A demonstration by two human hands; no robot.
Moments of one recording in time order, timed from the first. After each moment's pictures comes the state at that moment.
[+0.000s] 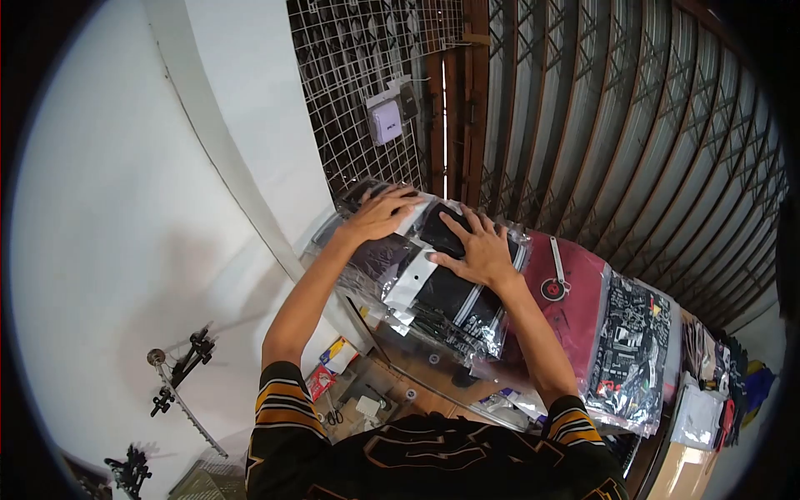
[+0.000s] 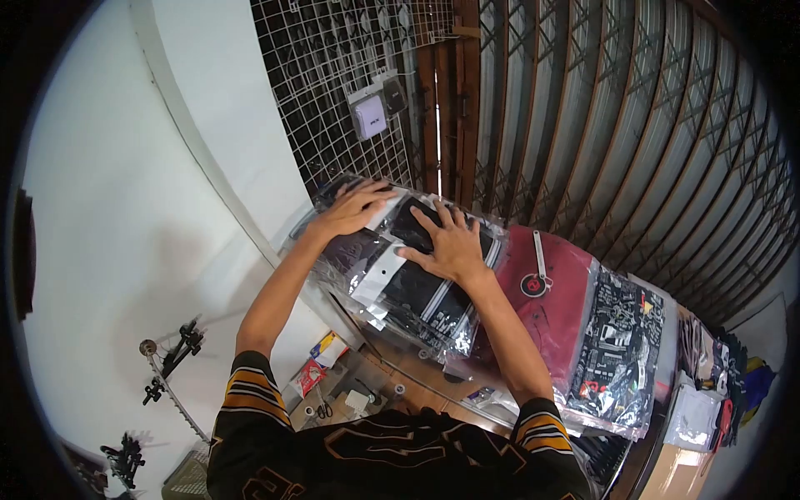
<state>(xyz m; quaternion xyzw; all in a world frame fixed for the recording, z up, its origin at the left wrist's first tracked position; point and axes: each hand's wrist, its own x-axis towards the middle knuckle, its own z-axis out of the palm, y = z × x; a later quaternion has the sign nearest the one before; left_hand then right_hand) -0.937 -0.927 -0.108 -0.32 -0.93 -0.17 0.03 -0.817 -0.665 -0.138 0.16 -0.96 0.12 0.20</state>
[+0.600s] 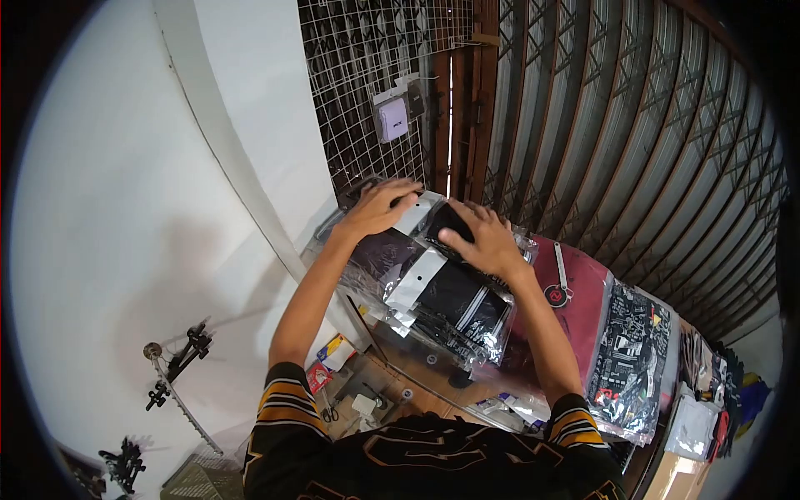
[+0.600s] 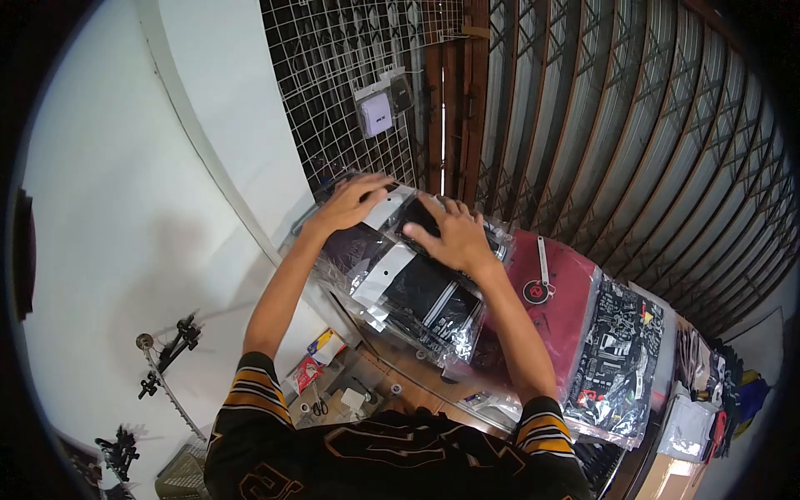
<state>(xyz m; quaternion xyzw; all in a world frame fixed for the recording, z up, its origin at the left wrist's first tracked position) -0.934 -0.932 -0.099 -0.33 -0.90 -0.25 0.12 -0.833 -0.659 -0.111 0.16 -0.94 0.24 0.15</state>
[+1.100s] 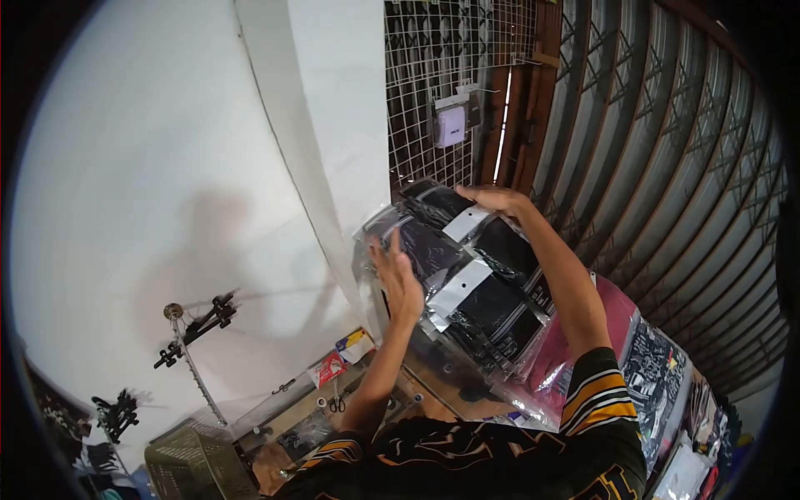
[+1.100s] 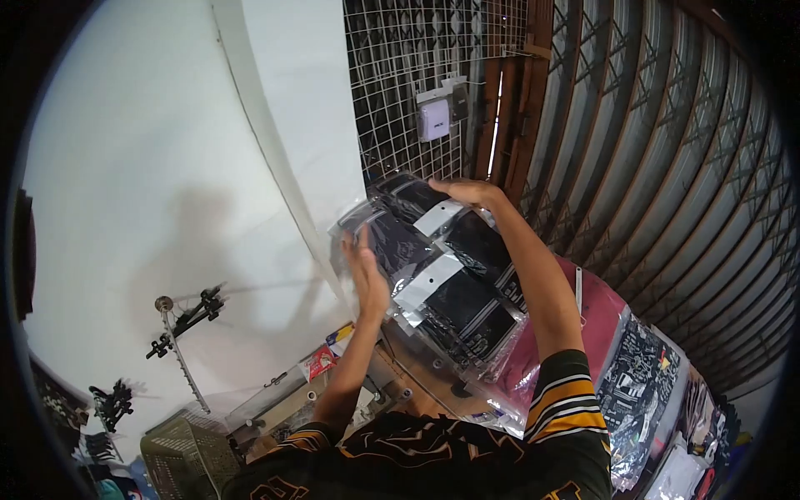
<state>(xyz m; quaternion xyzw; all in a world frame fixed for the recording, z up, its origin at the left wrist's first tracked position) -0.795 -0.921 -0.197 0.05 -0.77 -0.50 0.38 -1.024 -0.717 -0.089 0.19 -0.84 0.40 -0.32</state>
